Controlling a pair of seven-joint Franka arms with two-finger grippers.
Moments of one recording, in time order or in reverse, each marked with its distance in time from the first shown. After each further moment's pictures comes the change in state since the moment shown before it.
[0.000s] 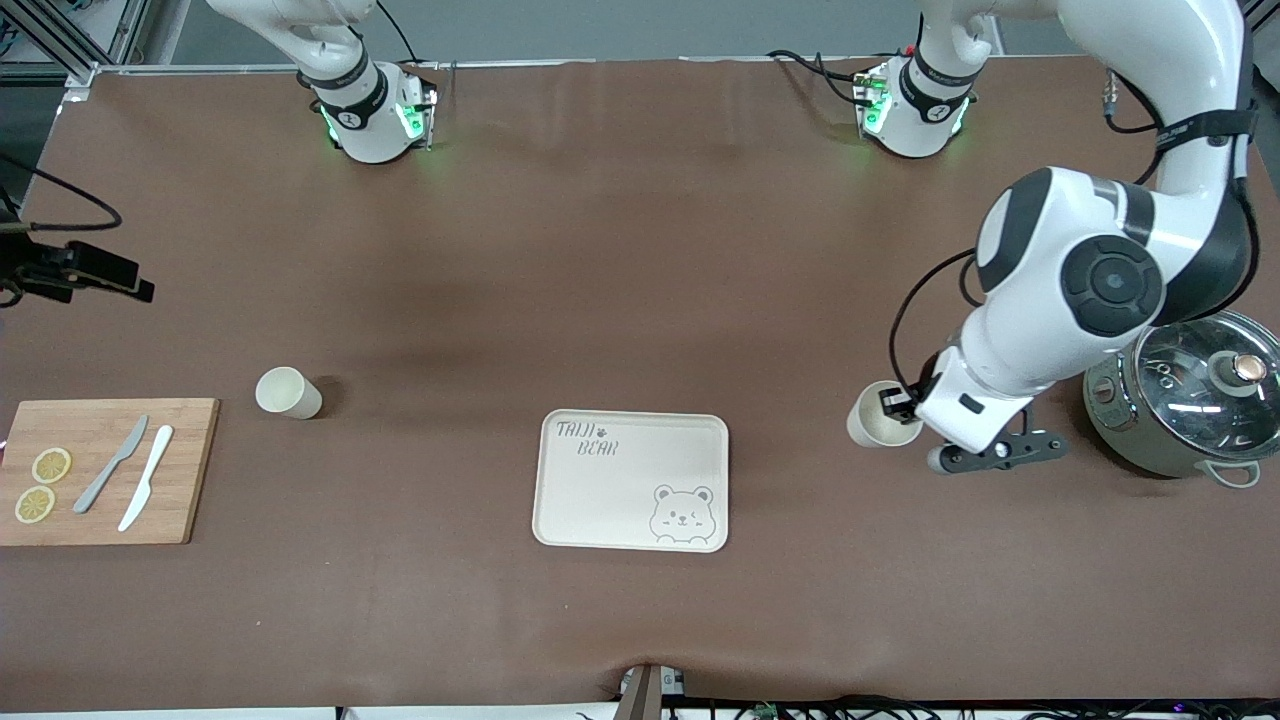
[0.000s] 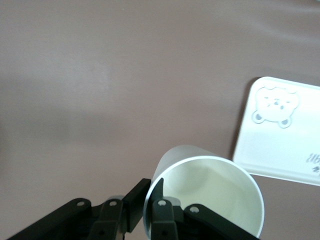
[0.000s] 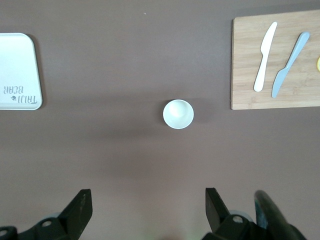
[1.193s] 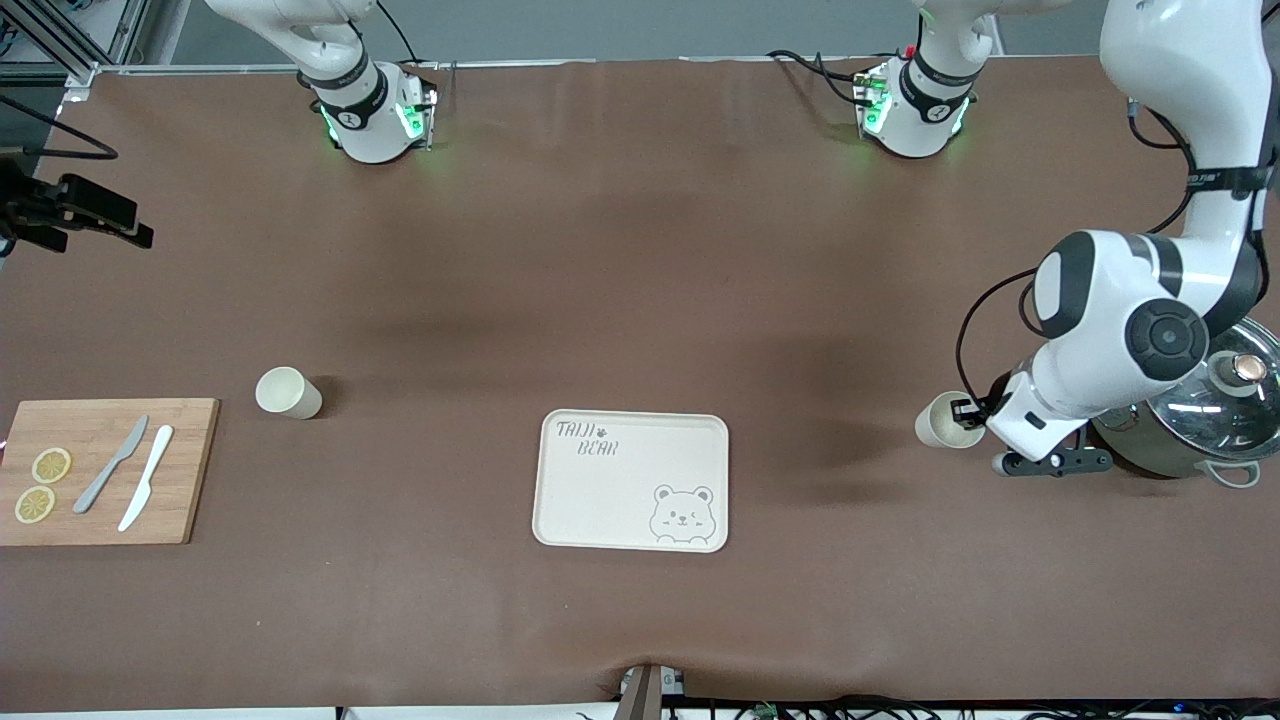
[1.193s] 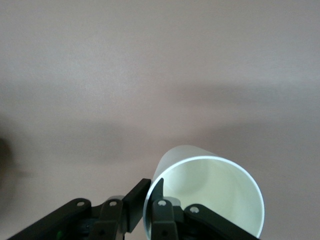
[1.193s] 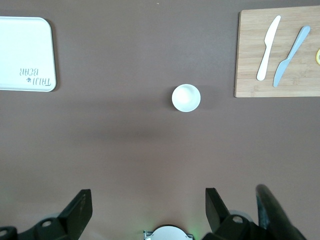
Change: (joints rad) left arm 0.189 -0.062 0.033 -0.336 0.001 0.229 0.320; right arm 0.034 -0.103 0.003 -0.002 0.001 -0.089 0.006
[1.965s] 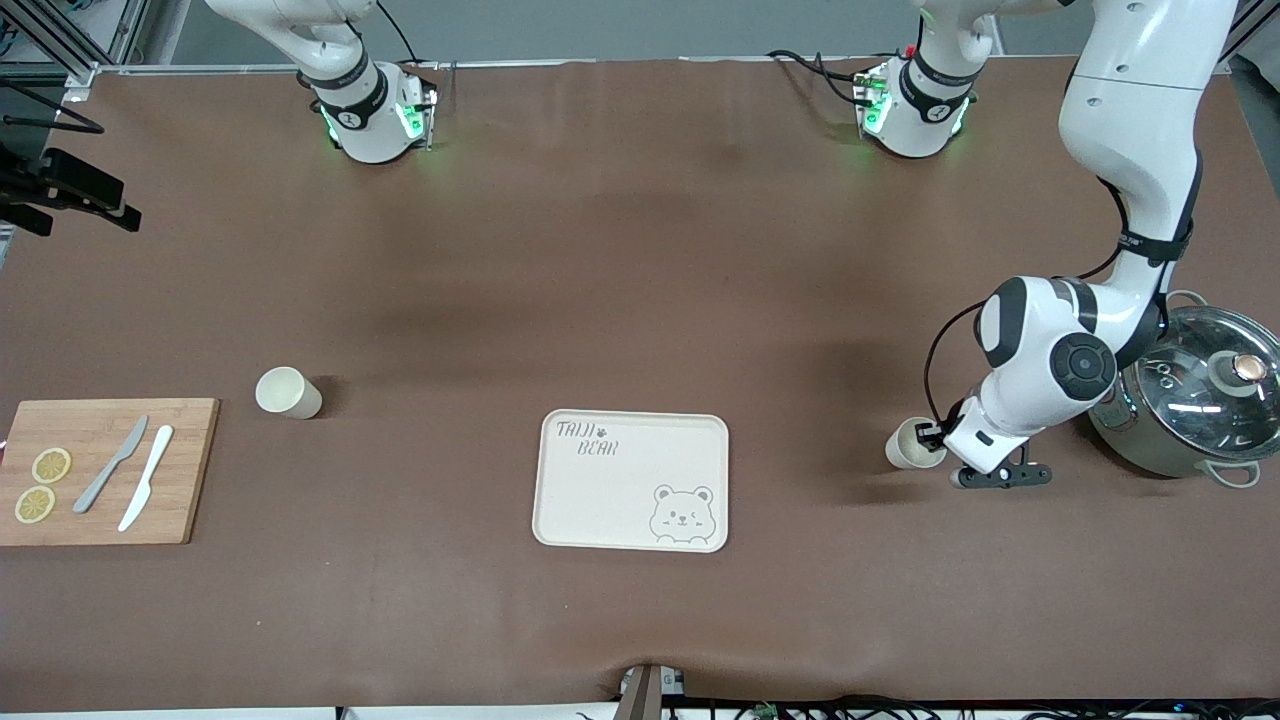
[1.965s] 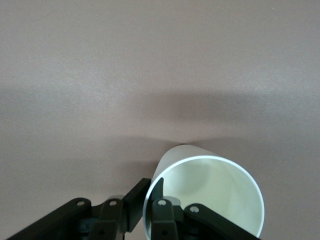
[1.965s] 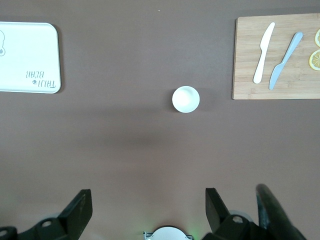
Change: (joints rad) left arm 0.000 0.157 0.018 -0.135 0.000 0.358 0.001; right arm 0.004 -0.046 0.000 0.001 -0.001 -0.011 0.000
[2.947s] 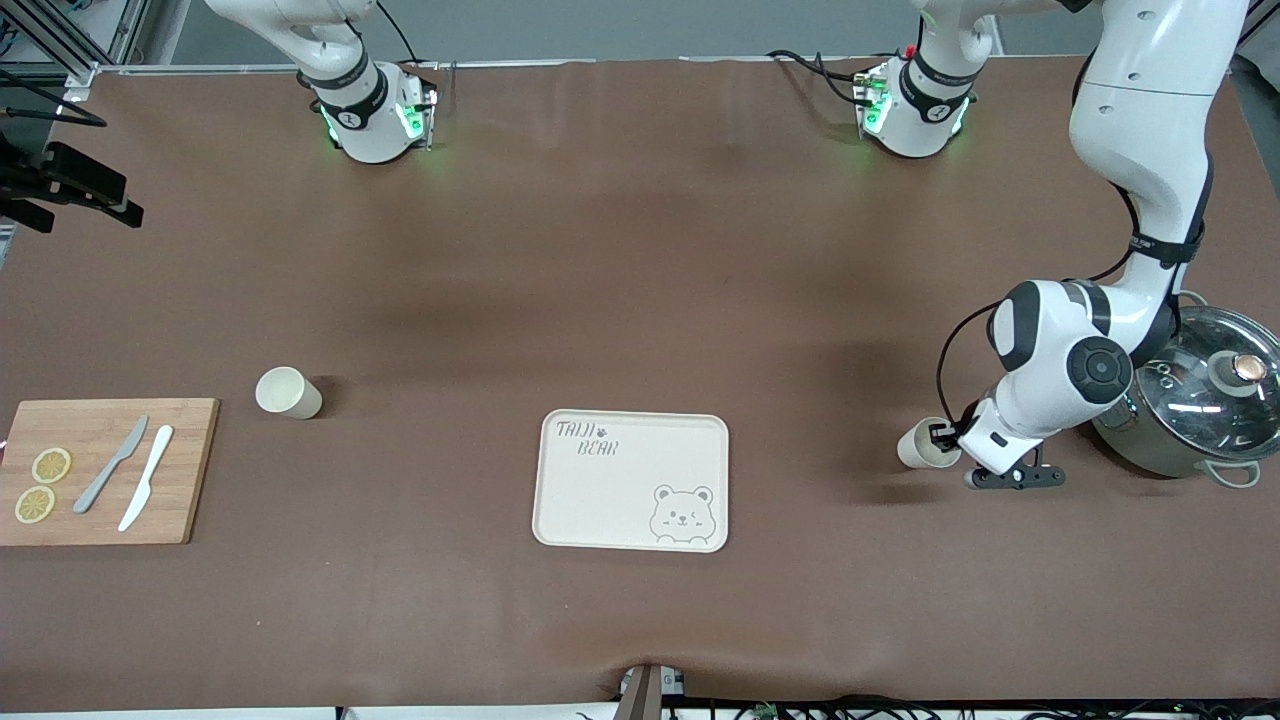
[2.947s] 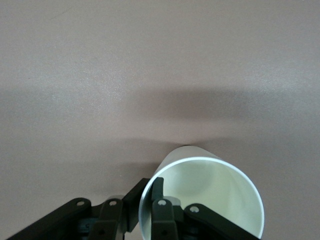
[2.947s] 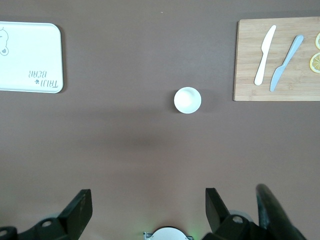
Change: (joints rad) left arm 0.030 0.022 0.006 -0.005 0.003 0.016 0.050; right arm 0.008 -0.008 0.001 0.000 0.000 0.000 0.000
